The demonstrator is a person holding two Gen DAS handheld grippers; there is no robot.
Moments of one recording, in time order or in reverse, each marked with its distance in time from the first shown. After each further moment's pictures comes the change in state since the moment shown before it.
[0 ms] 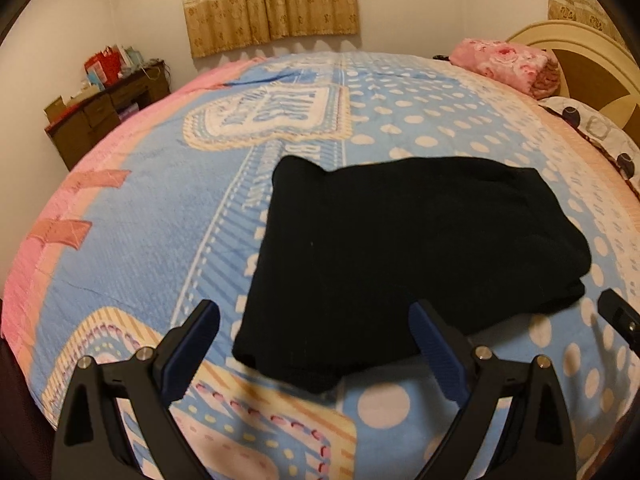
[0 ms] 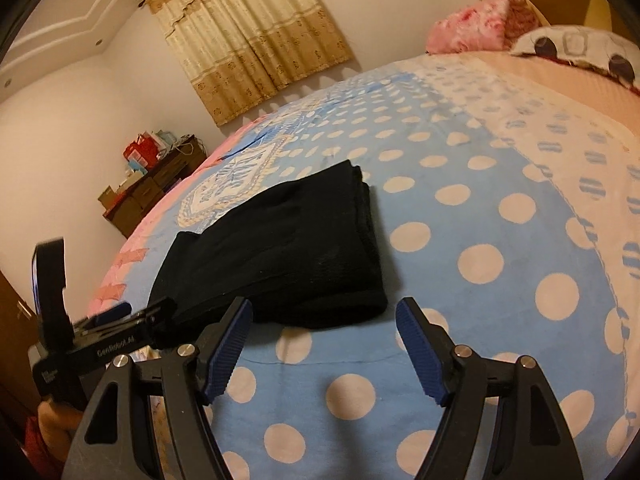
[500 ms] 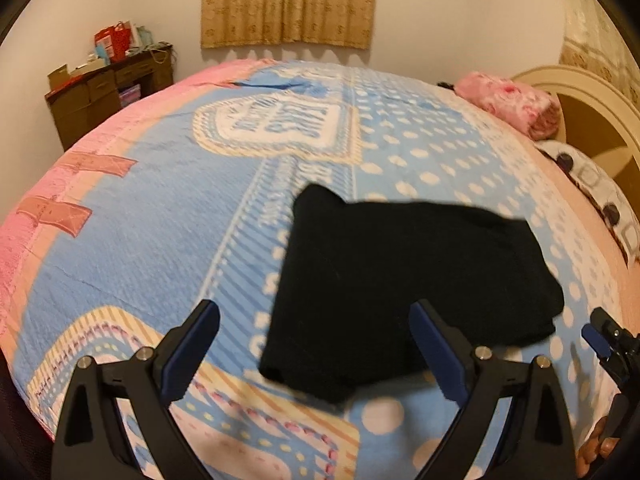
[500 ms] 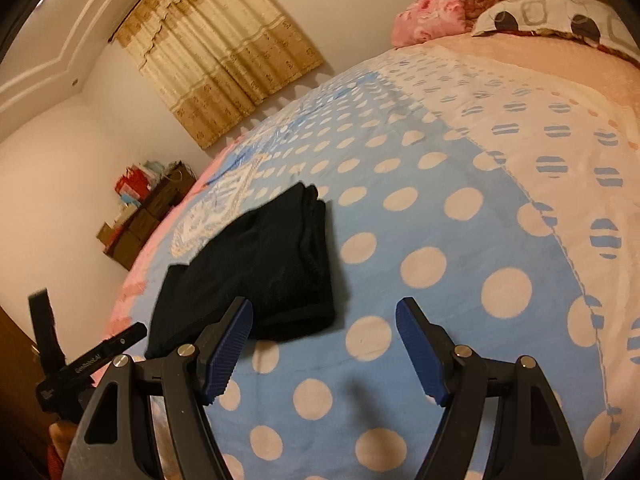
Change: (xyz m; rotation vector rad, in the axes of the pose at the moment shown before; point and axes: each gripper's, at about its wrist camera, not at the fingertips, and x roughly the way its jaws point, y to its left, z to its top) left arm -0.013 0.036 0.019 -0.134 -0.035 -0.078; right arm -0.018 -0.039 0.019 0.143 -0.038 0.030
